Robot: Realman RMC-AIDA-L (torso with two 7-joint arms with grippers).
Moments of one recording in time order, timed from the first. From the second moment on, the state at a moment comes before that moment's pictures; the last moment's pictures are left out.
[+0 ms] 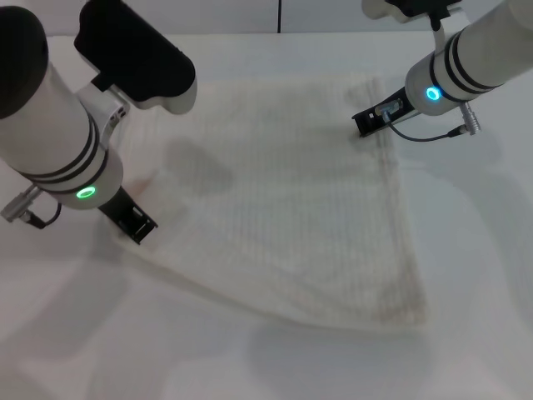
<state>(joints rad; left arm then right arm) -0.59 -2.07 -1.34 -1.54 2.89 -1.57 0.18 0.97 2.08 -1.29 -0.57 -2.68 -0.87 2.80</state>
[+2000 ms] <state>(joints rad) -0.64 -2.03 -1.19 -1.57 2.89 -1.76 -0.02 0.96 2.07 -1.29 -0.57 -2.68 -0.88 2.79</state>
